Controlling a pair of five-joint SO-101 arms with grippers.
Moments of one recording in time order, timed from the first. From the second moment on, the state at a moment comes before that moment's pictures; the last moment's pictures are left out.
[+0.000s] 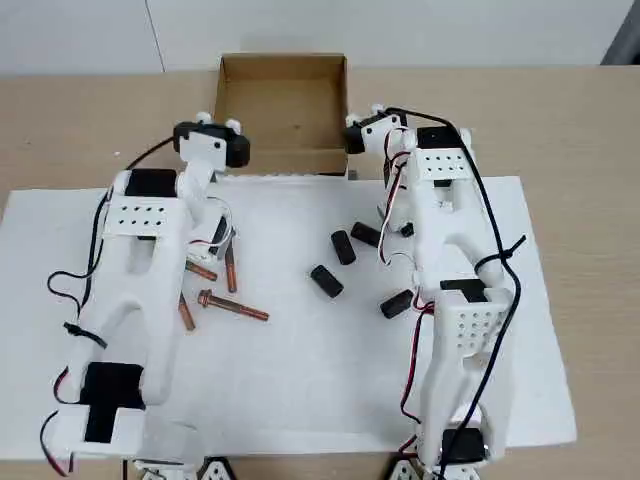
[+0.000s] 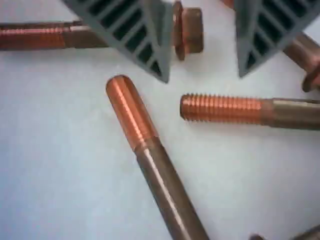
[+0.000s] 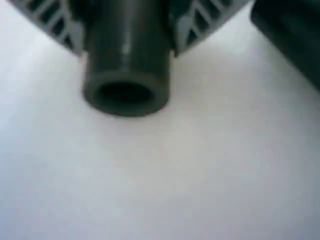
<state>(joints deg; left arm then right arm) -1.1 0.6 11.0 83.6 -8.8 -6.9 43.9 -34.0 85.1 24.2</state>
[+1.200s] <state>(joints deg) -1.1 25.0 -22.3 98.4 -6.9 -1.8 12.0 -18.3 97.7 18.9</state>
